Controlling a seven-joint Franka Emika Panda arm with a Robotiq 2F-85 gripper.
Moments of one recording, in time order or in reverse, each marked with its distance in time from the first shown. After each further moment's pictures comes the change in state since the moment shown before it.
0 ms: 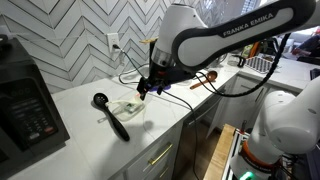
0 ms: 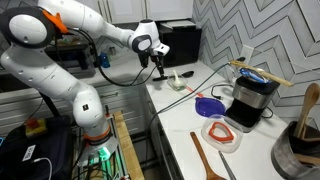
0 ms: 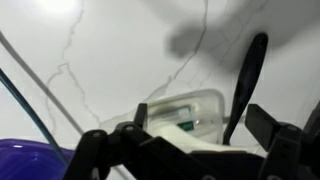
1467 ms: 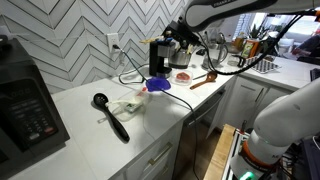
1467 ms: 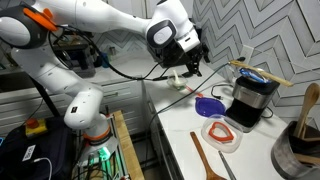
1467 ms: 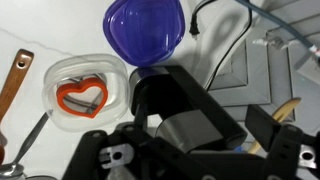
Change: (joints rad) arm -0.414 0.027 -0.152 0.202 -0.161 0.139 0.561
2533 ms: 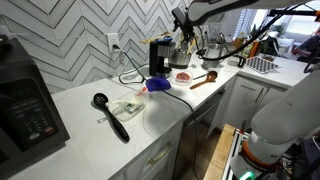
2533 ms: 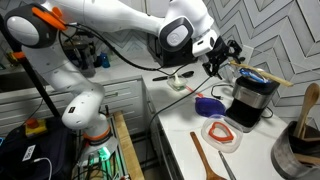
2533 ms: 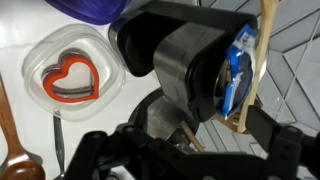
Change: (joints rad) arm -0.090 0.139 -0.081 0.148 -0.039 0.099 0.427
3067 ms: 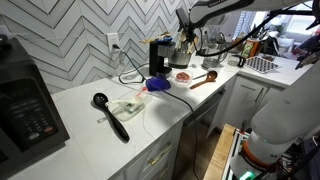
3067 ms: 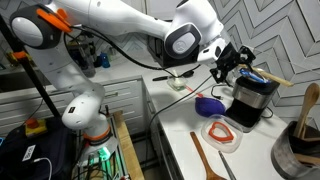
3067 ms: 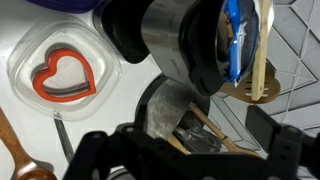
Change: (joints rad) arm 0.001 0.060 -0.064 0.029 0.000 0.048 0.121
